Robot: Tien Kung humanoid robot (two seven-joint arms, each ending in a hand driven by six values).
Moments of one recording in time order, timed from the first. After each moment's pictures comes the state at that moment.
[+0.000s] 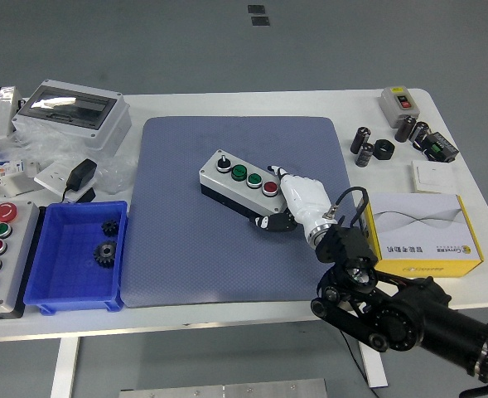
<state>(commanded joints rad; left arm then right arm) -0.03 0.11 -1.54 -0.18 1.67 0.03 0.27 0.56 -0.12 0.49 1.09 -1.95 -0.46 -0.48</state>
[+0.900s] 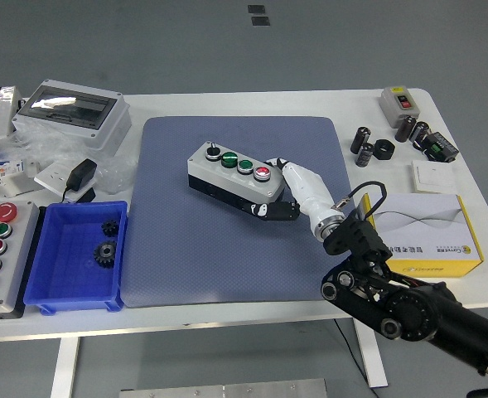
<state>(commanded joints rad) -0.02 0.10 -1.54 -0.18 1.66 0.03 0.27 0.53 -0.17 0.59 1.16 -1.62 -0.47 -0.19</state>
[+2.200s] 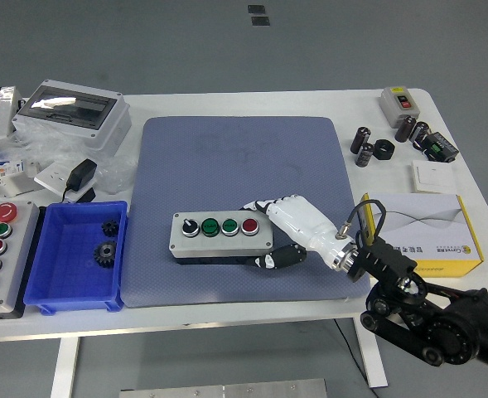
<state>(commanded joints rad) -0.02 0.09 -1.55 -0.18 1.67 0.03 0.27 0.49 -0.34 0.46 1.21 -1.89 -0.40 0.12</state>
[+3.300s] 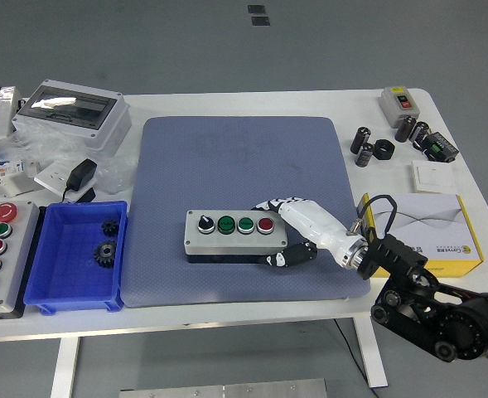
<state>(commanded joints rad) -0.02 0.10 -1.55 -0.18 1.68 0.03 0.27 0.48 -0.38 0.50 1.24 -1.76 -0.28 0.10</state>
